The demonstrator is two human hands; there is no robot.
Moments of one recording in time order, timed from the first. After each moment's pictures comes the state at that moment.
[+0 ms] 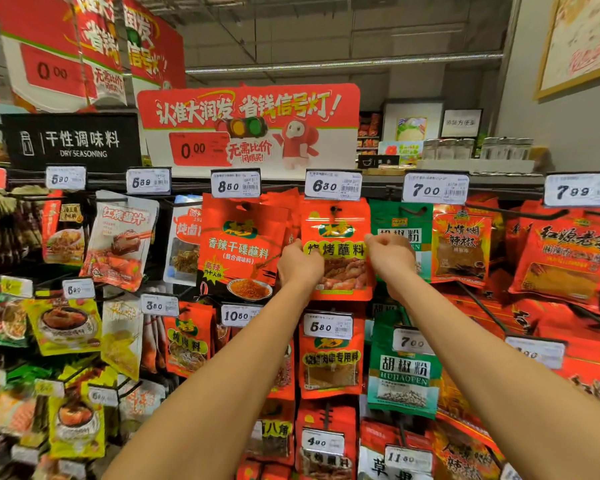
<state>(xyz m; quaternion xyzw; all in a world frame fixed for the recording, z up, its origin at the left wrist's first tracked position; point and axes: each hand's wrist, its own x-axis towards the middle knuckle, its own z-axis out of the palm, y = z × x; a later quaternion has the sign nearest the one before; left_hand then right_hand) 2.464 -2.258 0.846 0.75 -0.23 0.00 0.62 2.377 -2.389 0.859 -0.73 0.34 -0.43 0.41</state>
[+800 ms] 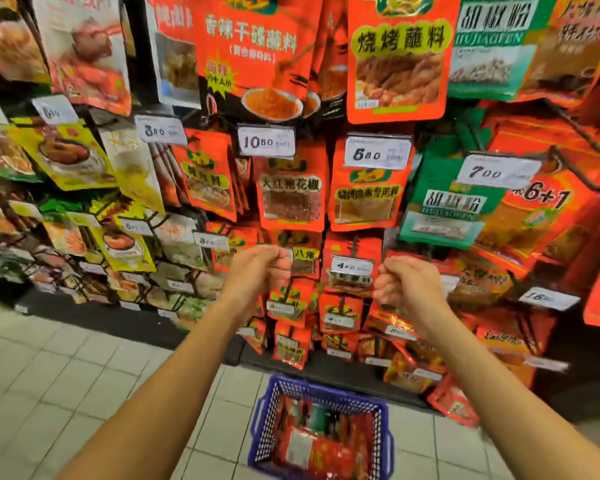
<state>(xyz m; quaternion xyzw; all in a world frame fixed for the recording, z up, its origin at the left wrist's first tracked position) 2.446 -2.080 0.624 0.67 -0.07 -0.31 0.67 2.278 -2.272 0.615 -0.60 0.38 -0.20 0.68</state>
